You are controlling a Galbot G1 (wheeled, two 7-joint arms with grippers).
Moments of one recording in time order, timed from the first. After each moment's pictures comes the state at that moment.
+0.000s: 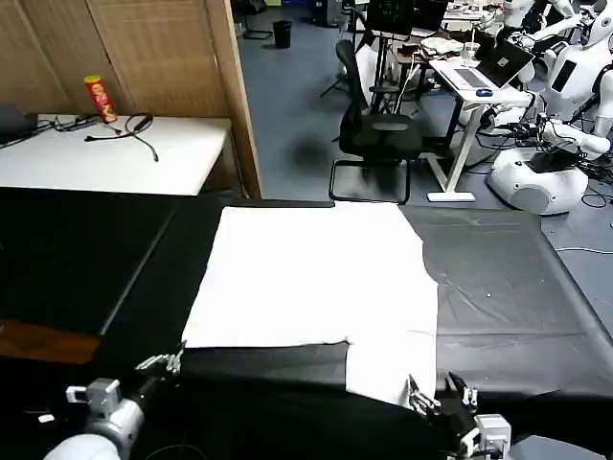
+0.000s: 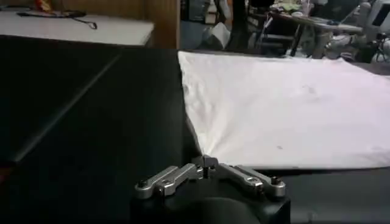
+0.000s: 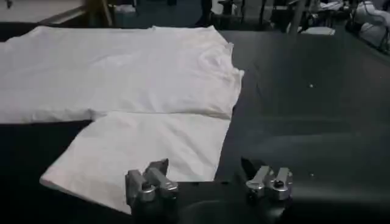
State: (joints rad) left arm 1.68 -1.07 -0.66 -2.08 -0.58 0.38 -0.03; right arm -1.79 1.35 0.58 2.24 0.25 -0.51 0.09
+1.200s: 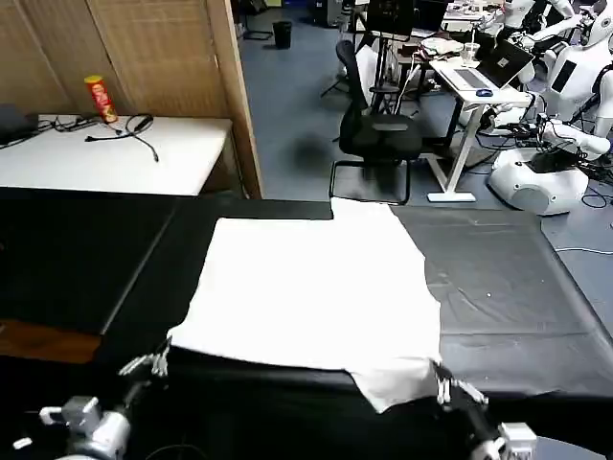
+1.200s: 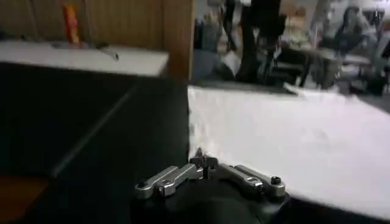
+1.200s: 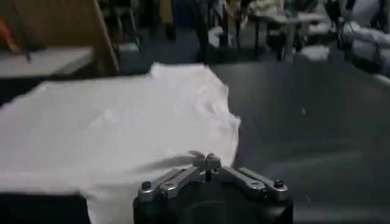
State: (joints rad) left arm 1.66 -1.18 -0.69 -2.13 -0.50 0.22 -0.05; right arm -1.64 1.27 0.60 2.19 0.37 -0.29 0.06
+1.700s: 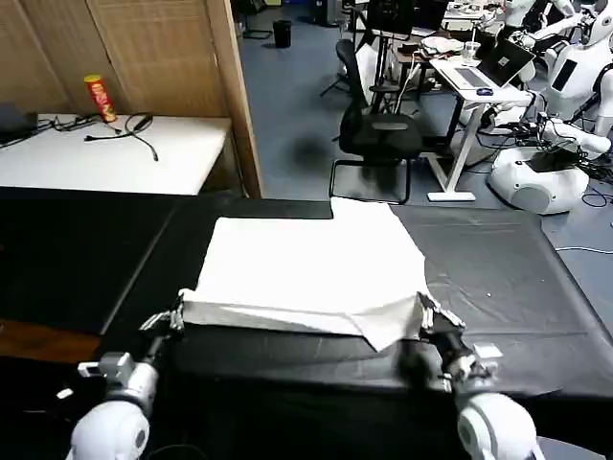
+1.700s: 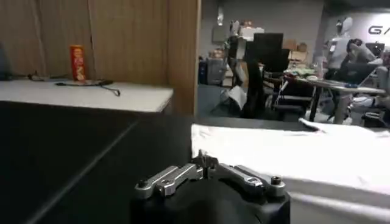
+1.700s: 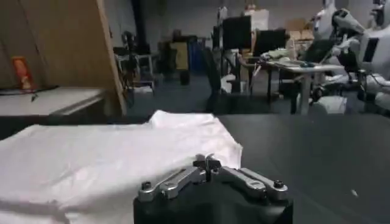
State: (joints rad) left arm 1.42 -1.20 -0.61 -1.91 -0.40 0.20 -0.04; right arm -1.25 1.24 0.46 1.88 0.35 -0.29 0.06
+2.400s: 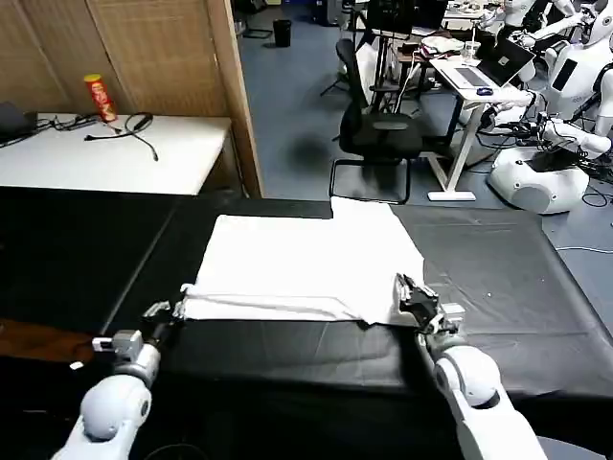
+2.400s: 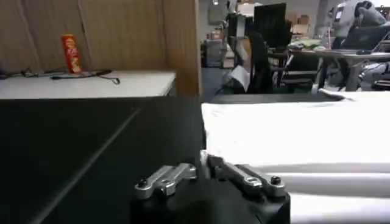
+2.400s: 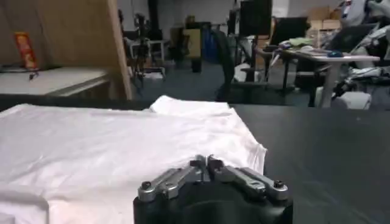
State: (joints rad) left arm 1.33 -1.15 -0.58 -1.80 -0.38 0.24 -0.02; right arm -1.24 1.17 0.47 1.88 0.37 -0.34 -0.04
